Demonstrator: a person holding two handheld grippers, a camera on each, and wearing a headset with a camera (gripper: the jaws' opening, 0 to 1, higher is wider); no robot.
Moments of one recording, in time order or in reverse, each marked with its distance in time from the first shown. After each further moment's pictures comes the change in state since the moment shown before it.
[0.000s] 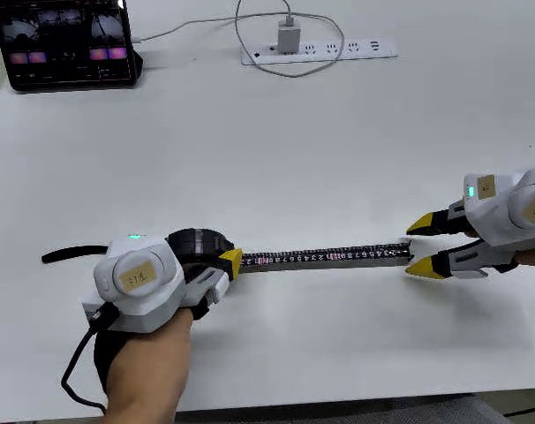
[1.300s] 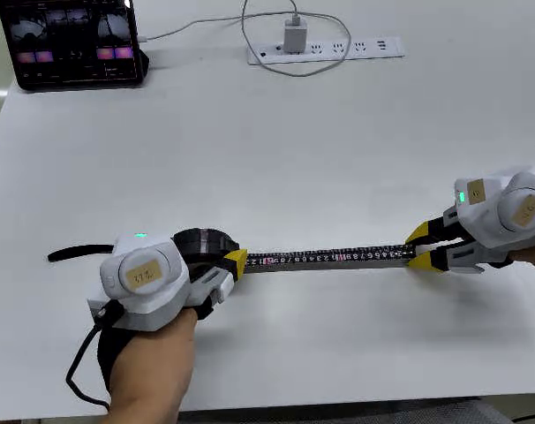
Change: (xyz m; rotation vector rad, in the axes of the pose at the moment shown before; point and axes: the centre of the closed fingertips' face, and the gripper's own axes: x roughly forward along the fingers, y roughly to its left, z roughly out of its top) left arm 0.000 0.000 0.000 0.009 0.011 -0.003; right arm 0.010 -0.001 -0.004 -0.080 0.041 0.032
